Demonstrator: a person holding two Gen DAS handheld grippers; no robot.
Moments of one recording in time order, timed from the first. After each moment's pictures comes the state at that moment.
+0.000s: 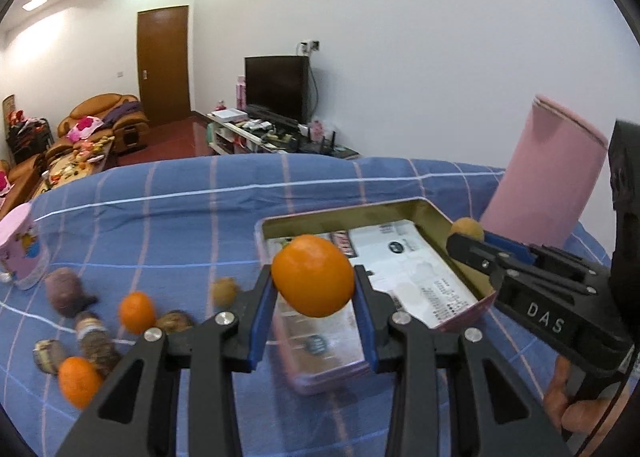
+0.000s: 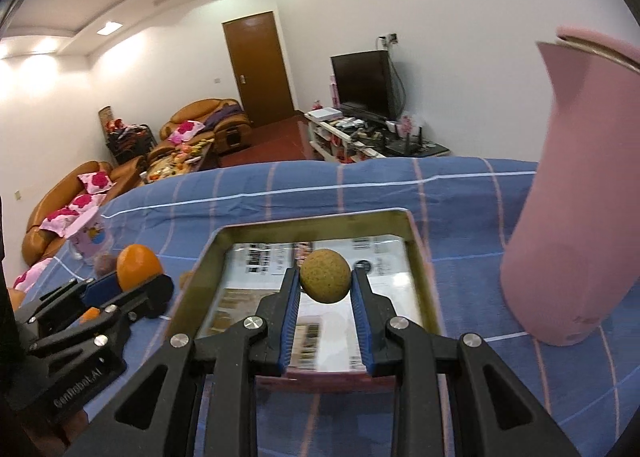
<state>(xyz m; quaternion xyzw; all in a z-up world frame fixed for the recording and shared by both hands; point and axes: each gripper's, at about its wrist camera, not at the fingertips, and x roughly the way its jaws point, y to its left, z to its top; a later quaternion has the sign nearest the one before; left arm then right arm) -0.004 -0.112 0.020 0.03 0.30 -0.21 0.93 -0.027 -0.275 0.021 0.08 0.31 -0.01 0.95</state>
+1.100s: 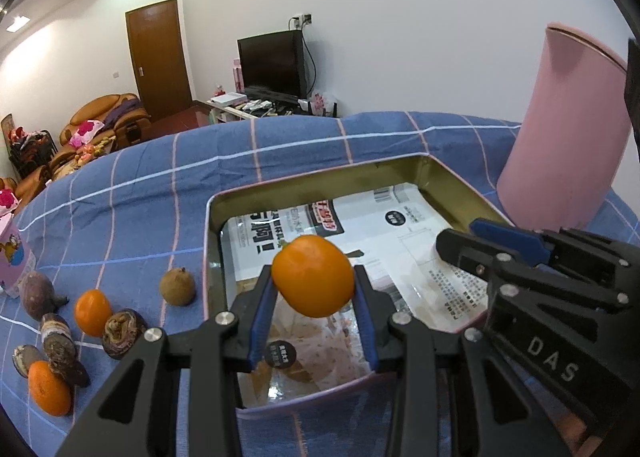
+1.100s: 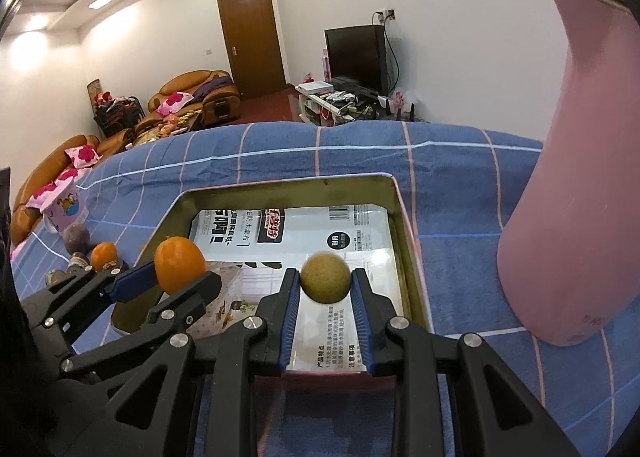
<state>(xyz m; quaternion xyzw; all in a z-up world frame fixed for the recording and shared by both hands) 0.013 -0.156 -0.014 0.08 0.34 -0.19 0.92 -0.010 -0.284 -0.005 0.08 0.35 -0.01 0.93</state>
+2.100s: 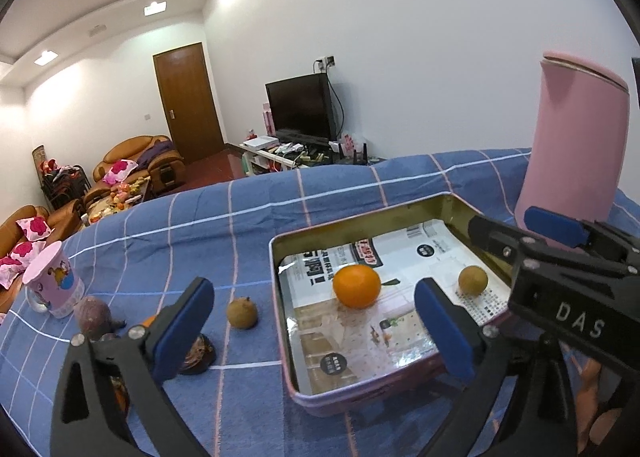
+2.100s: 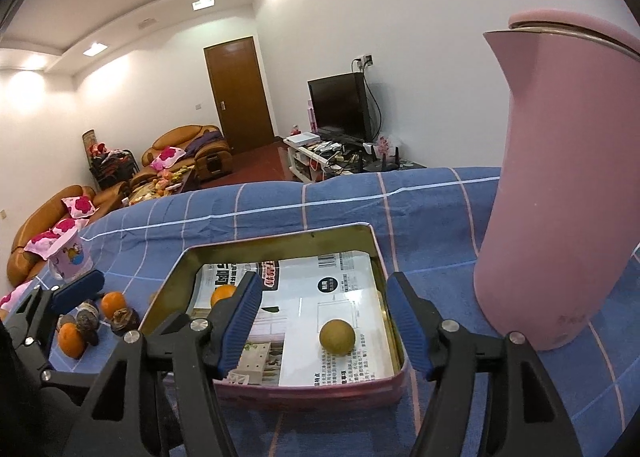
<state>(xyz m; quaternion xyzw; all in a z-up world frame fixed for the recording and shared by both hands) -0.010 -0.131 0.012 0.11 0.25 -0.14 0.95 -0.035 -0.290 0.012 0.09 0.26 -0.05 0.96</state>
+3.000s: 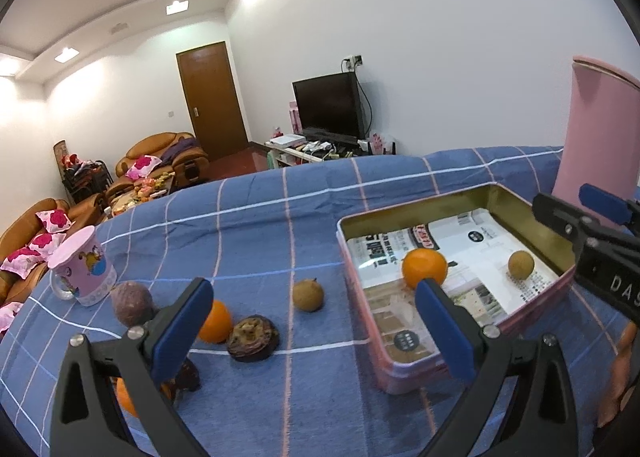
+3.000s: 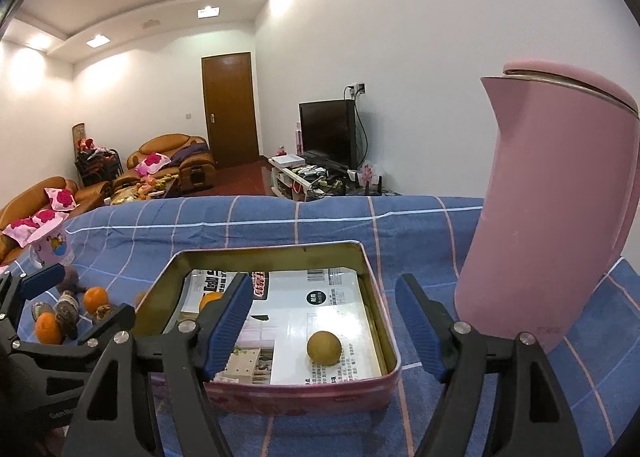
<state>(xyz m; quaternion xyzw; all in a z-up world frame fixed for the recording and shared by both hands) -0.008 -0.085 0.004 0.10 0.25 -0.10 0.96 -0.050 -0.272 0.015 0.04 0.22 -0.09 0.97</state>
